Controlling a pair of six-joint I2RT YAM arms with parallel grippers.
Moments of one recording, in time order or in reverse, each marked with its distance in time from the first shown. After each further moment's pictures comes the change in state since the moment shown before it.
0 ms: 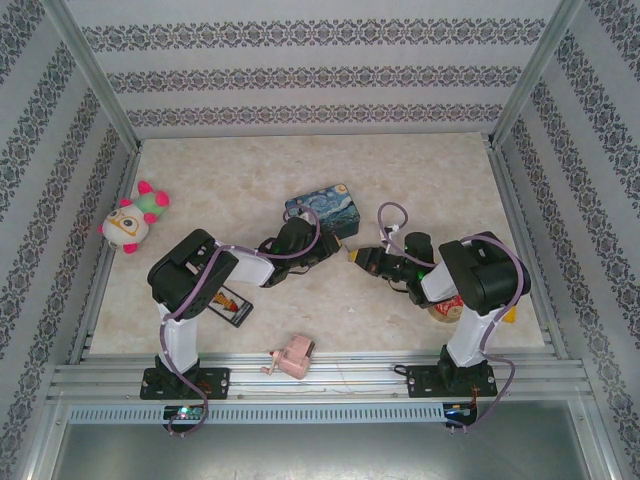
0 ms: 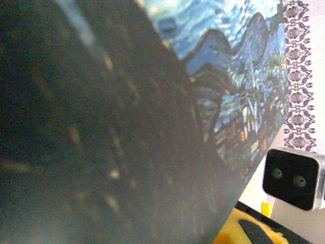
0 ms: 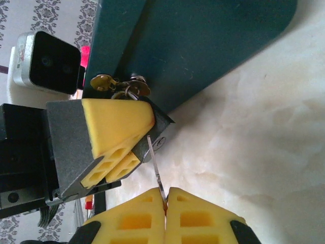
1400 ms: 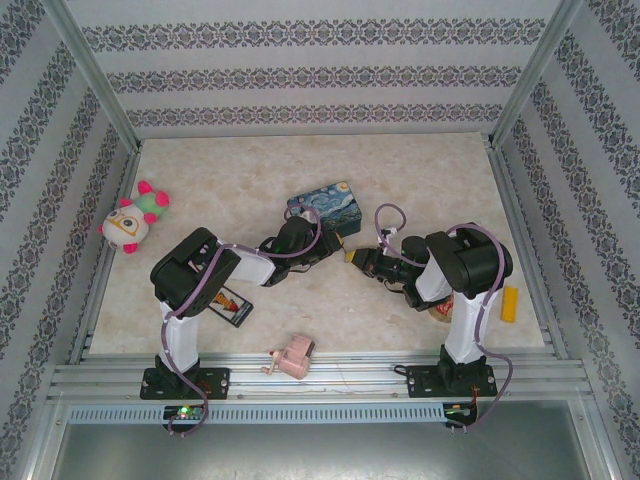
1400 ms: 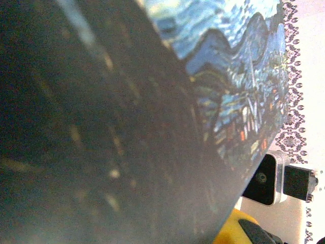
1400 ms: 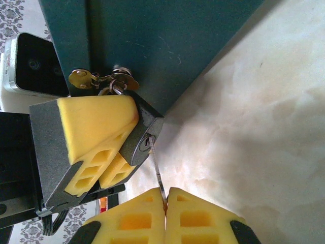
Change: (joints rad) left arm 0.006 0.021 0.011 0.036 0.019 -0.004; right arm 0.013 0.150 0.005 0.216 -0.013 0.153
